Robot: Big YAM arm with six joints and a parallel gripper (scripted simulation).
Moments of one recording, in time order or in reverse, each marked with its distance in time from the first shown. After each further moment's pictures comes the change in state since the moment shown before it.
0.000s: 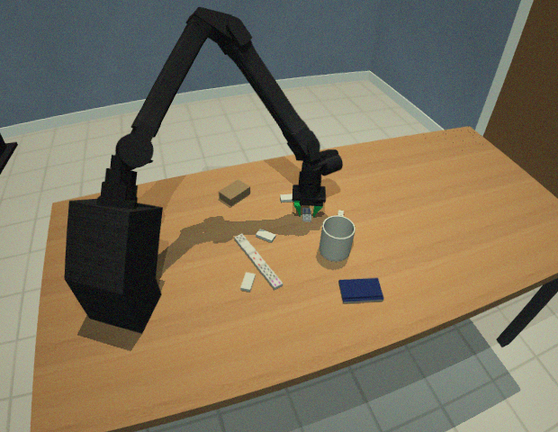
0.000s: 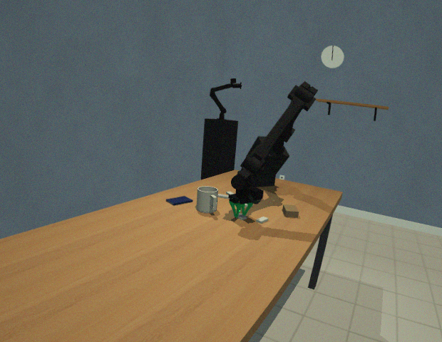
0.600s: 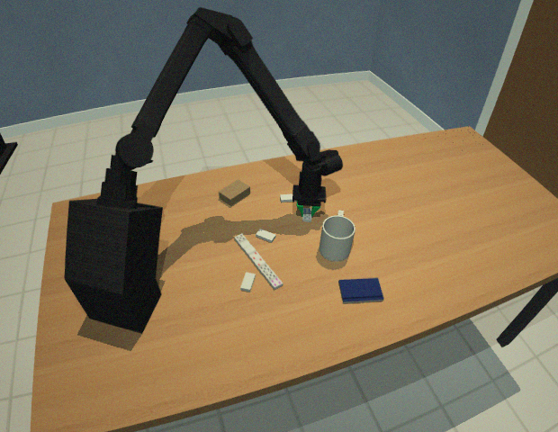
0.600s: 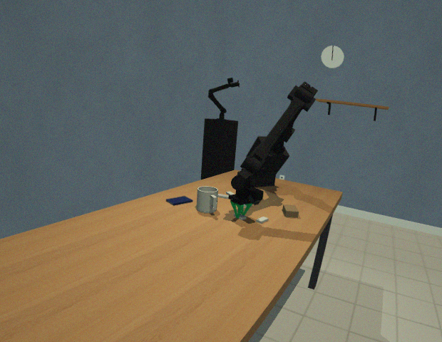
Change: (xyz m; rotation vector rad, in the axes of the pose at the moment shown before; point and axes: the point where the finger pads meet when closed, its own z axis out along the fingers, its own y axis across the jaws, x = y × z) arm -0.001 -0.001 0.002 0.001 -0.001 0.000
